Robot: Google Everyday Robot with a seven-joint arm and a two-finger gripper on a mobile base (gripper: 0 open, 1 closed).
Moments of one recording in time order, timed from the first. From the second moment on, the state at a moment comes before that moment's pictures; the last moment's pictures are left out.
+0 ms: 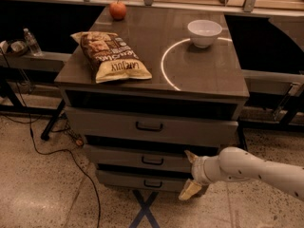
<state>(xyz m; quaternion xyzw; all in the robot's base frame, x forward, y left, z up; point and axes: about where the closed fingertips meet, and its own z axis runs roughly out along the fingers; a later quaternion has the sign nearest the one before) 0.503 -0.128 0.460 -0.62 0.72 0.13 0.30</state>
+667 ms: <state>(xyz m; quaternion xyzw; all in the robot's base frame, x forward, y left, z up) 0.540 -0.131 0.434 -0.60 0.72 0.11 0.32</state>
